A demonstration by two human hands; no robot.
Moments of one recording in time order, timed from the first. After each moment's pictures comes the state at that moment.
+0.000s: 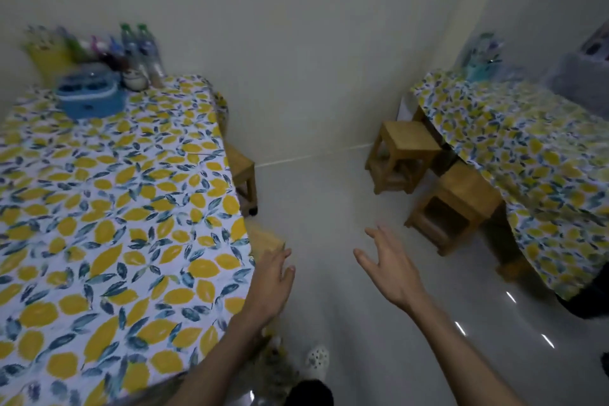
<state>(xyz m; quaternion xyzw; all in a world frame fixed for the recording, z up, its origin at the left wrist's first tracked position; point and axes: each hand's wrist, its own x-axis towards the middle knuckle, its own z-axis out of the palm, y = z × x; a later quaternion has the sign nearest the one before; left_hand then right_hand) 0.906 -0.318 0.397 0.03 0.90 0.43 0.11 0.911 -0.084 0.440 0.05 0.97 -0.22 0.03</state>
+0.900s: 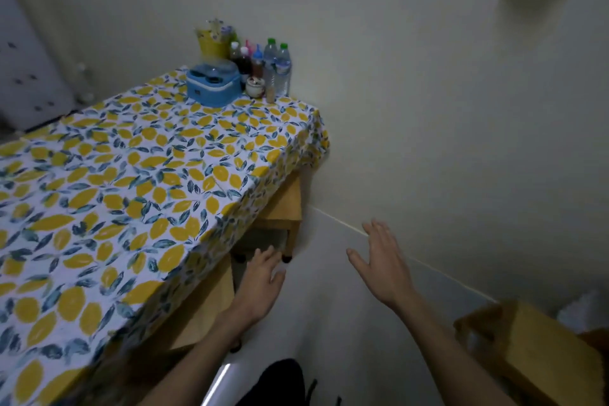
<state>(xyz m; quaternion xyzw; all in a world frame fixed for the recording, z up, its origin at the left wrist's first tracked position) 0.521 -0.151 0.396 -0.30 0.87 0.40 -0.01 0.342 0.017 0.441 -0.36 0.92 -0.16 0.08</state>
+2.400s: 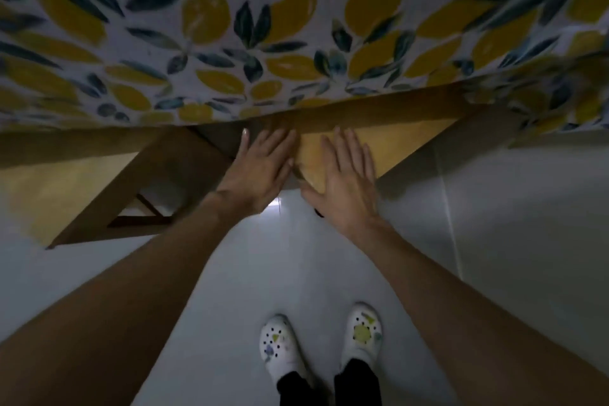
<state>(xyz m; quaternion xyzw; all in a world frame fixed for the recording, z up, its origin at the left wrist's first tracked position) 0.186 -0.347 -0.042 -0.63 0.75 0.21 0.03 0.011 -0.347 -0.073 -0.80 0.57 -0.09 0.17</state>
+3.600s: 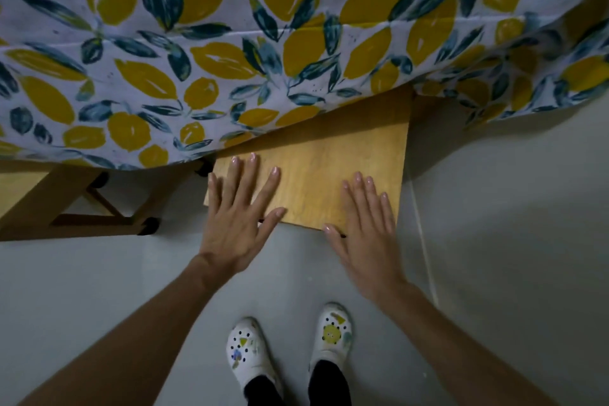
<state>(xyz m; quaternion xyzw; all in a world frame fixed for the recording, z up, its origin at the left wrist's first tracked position) 0.115 -0.259 -0.077 -0.68 0.73 0.10 0.04 -0.112 -0.268 -0.092 -0.82 0.57 -0.06 0.08</state>
